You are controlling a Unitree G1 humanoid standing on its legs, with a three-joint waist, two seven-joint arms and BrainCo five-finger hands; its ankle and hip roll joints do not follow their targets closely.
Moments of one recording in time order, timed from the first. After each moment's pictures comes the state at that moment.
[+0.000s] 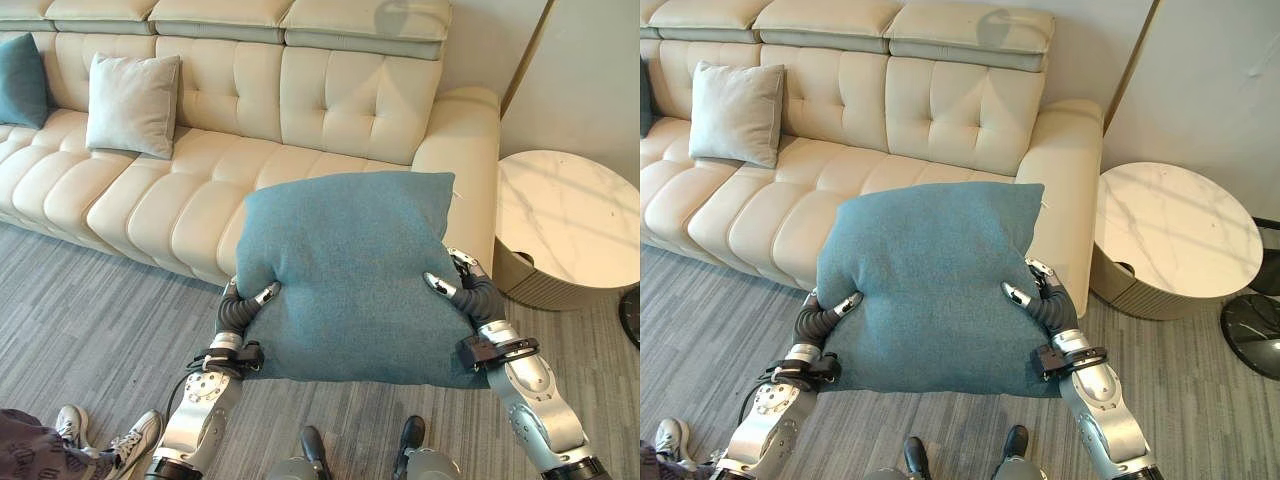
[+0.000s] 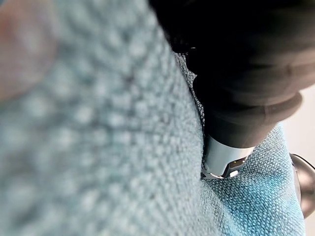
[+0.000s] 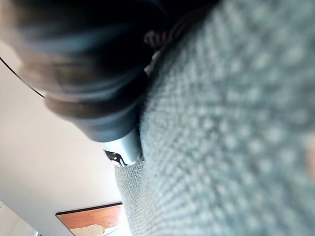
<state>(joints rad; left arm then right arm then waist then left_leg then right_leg) 0.07 0.36 -0.18 0.02 -0.48 -0.15 0.16 0.05 -0.41 0.18 -0.17 0.46 -0.14 0.03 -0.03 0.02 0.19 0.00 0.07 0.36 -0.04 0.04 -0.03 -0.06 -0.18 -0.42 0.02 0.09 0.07</state>
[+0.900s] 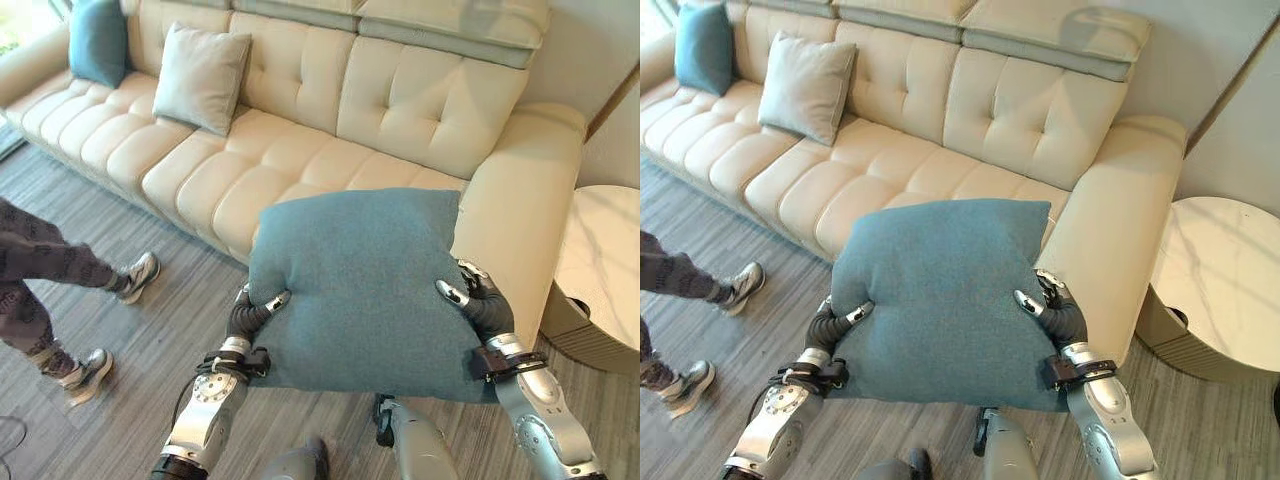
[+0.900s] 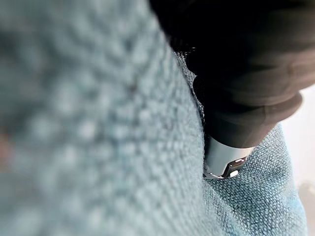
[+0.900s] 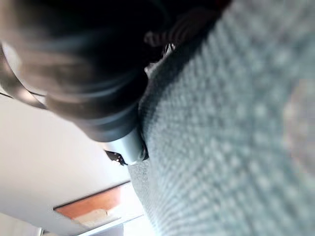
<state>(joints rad) 0.04 0.33 -0.22 0.09 -0.45 -0.13 0.09 0.16 -0.43 0.12 -0.17 0.61 -0.14 0.08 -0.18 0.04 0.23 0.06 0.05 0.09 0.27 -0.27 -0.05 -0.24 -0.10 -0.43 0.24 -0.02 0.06</state>
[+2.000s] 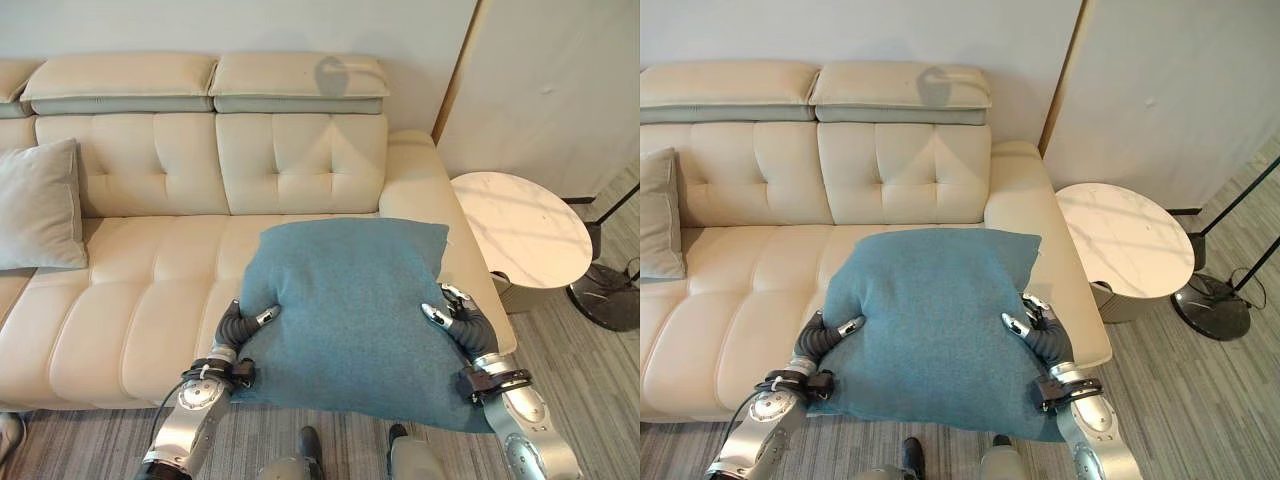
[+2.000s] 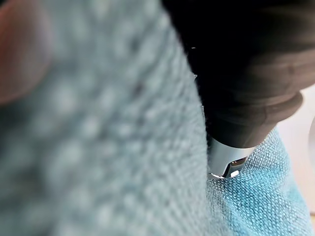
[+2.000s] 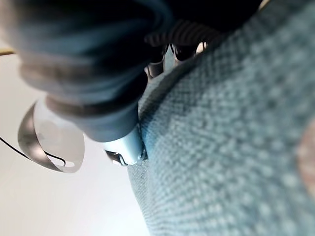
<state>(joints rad) 0.10 0.41 -0.17 0.16 -0.41 -0.11 0.08 0.14 -0.34 0.18 -0.12 0.50 -0.12 0.10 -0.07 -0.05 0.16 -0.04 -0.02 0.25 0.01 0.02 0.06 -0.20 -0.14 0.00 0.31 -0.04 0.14</state>
